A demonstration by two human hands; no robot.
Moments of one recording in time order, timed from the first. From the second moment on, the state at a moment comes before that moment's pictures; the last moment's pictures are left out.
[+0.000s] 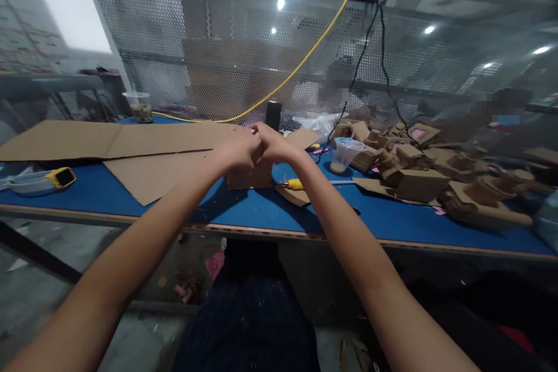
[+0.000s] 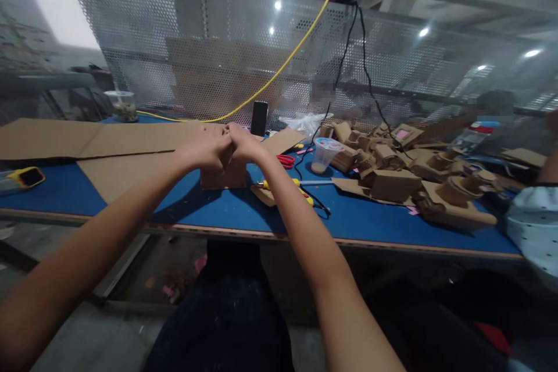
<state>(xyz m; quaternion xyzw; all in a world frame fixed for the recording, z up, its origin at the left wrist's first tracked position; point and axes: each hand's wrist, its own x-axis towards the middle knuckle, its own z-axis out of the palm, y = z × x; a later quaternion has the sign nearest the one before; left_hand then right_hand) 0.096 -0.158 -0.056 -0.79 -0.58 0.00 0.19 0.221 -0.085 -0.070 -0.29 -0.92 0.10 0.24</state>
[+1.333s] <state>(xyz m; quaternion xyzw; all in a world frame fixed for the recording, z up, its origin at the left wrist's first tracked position) 0.085 -0.119 -0.047 -0.80 -0.59 0.04 0.07 0.210 -0.061 -0.065 -0.36 -0.91 0.15 0.17</state>
